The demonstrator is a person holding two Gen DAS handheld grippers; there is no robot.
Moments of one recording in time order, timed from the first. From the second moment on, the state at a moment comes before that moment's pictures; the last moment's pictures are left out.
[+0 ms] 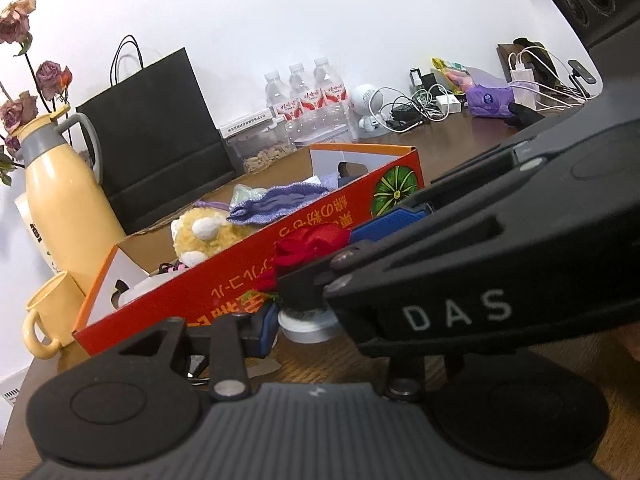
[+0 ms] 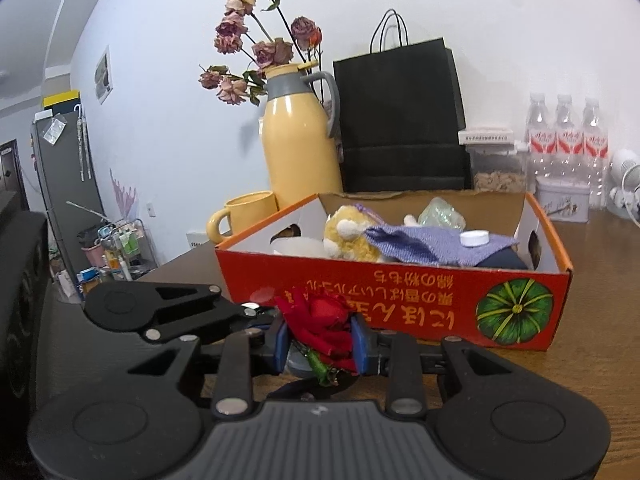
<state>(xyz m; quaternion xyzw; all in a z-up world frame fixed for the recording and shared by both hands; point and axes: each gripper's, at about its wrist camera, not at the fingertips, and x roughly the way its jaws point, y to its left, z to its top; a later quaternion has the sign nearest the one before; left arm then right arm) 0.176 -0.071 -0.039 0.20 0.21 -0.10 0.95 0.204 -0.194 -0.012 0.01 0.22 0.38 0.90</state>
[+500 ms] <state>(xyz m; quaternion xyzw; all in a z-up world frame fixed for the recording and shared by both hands) 0.167 -0.051 -0.023 0.15 0.18 -0.06 0.97 0.209 -0.210 -0.007 0.02 0.18 0.32 0.93</state>
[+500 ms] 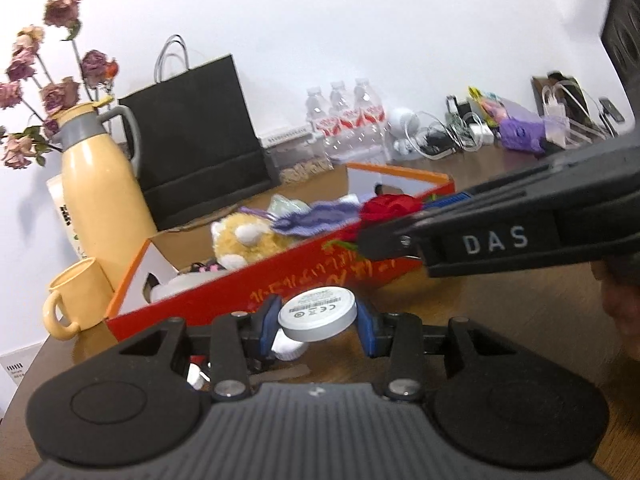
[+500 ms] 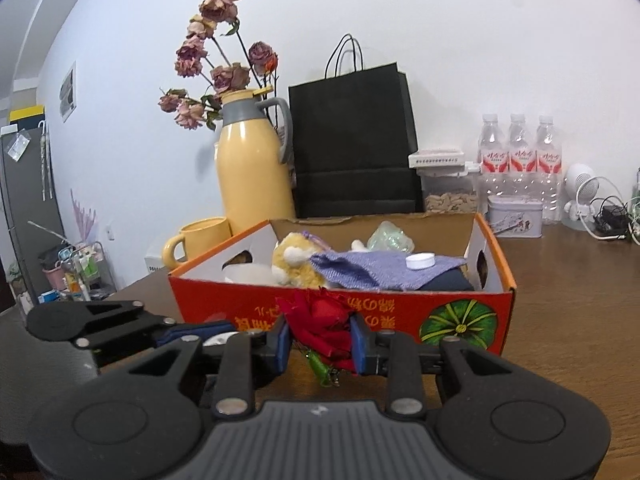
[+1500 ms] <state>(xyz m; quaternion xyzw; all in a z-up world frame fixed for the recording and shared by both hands) 0.320 0.031 0.036 -0.01 0.19 0.06 0.98 0.346 -0.168 0.010 -0.02 0.19 0.23 0.95</state>
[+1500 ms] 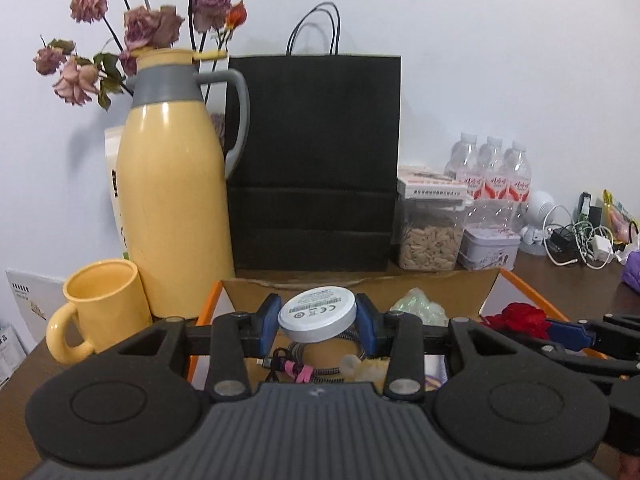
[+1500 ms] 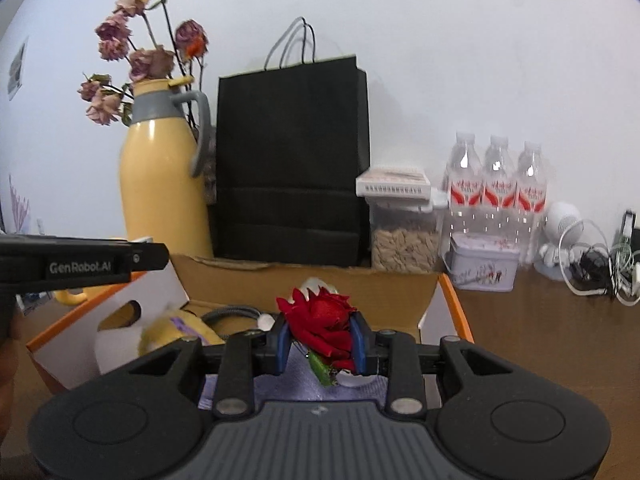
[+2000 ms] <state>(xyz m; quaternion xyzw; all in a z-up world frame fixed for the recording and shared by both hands) 0.308 0.026 0.036 -0.01 0.16 0.08 0.98 0.337 -0.175 0.007 -0.03 0.21 0.24 0.95</state>
